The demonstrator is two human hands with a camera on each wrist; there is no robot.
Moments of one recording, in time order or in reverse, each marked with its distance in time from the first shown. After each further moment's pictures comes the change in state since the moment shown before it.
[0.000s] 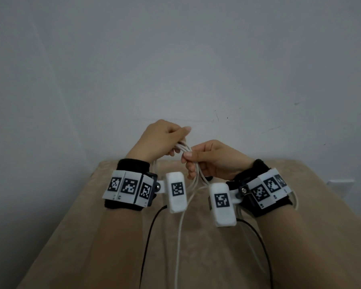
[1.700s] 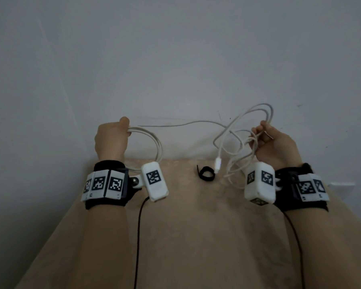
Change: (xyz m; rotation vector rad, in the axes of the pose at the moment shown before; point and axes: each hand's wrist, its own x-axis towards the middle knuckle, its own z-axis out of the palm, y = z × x) left_hand -0.006 -0.047 -0.047 -0.159 0.710 -0.437; right_hand -0.032 -0.002 -0.082 0.686 0.825 -0.380
